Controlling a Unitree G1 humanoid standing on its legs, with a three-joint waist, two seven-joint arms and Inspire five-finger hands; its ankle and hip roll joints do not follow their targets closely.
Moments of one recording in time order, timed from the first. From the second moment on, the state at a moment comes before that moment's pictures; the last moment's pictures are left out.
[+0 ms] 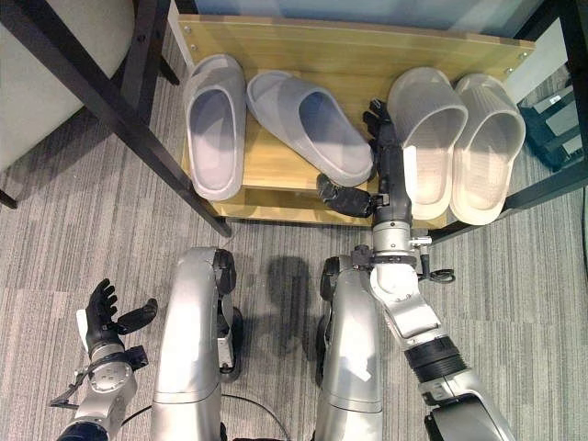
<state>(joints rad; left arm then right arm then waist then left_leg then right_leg) -0.07 0.41 -0.11 0.66 -0.38 -0.31 0.55 -0.45 -0.51 0.25 0.11 0.20 -0.24 -0.43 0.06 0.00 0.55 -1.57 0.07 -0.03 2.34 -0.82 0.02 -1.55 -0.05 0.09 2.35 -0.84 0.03</state>
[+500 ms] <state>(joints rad) -0.06 0.37 -0.12 0.66 -0.38 -0.30 0.53 -0.32 -0.51 0.32 -0.07 0.25 -0.26 -0.33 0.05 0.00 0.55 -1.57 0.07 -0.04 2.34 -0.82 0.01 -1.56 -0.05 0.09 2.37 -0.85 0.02</state>
